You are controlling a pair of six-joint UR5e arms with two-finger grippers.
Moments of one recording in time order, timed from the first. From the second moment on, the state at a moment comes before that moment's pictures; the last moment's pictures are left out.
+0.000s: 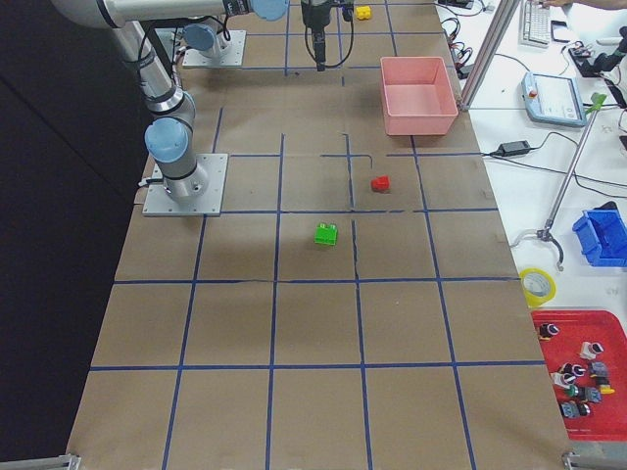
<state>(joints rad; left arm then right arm) -1.57 -1.56 -1.57 -1.47 1.57 -0.04 1.67 -1.70 1.68 -1.64 -1.56 0.05</state>
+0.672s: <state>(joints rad) -1.57 -1.56 -1.57 -1.47 1.57 -0.05 1.67 -1.70 1.68 -1.62 -1.56 0.05</state>
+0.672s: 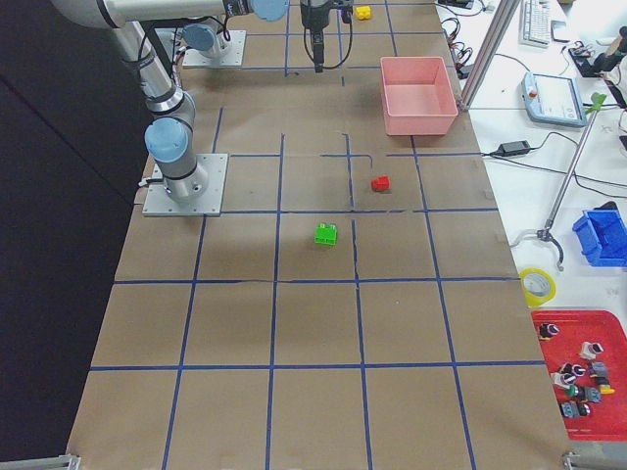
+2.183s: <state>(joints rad) -1.38 -1.56 -1.57 -1.48 1.57 0.16 1.45 -1.73 1.73 -1.63 -1.56 -0.26</state>
